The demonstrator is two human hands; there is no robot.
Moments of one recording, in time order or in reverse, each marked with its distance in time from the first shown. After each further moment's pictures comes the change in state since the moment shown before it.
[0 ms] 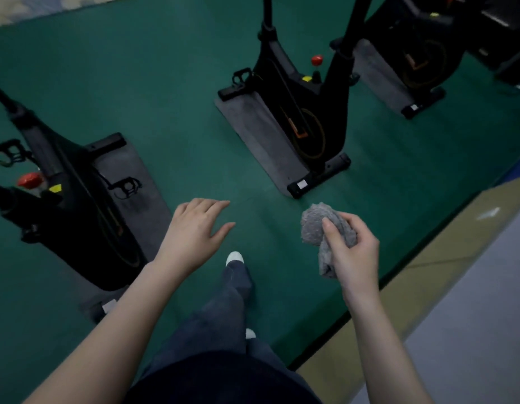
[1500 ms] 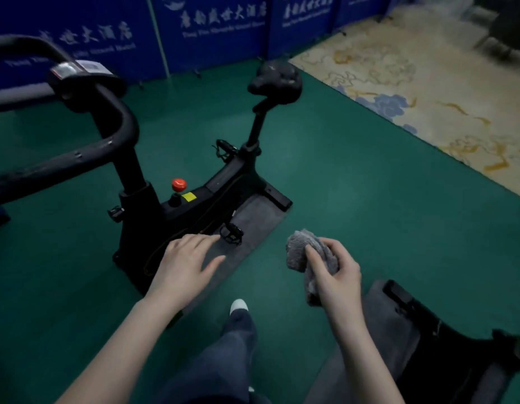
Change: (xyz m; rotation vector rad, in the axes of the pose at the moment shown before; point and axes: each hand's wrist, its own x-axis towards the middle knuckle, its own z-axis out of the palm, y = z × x) left_hand 0.274 -0.167 -0.084 -0.120 0.472 -1.290; right_hand 0.425 -0.189 0.453 -0.078 -1.338 -0.447
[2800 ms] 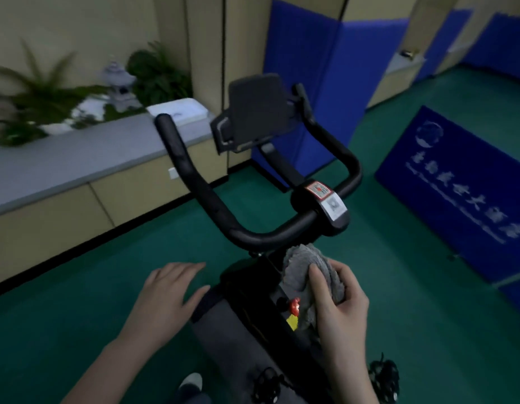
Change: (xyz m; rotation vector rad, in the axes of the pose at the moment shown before) left_hand 0.112 0.055 -0.030 -0.030 0.714 -1.523; right_hand 0.301 -0.164 0.255 0.198 -1.519 -0.469
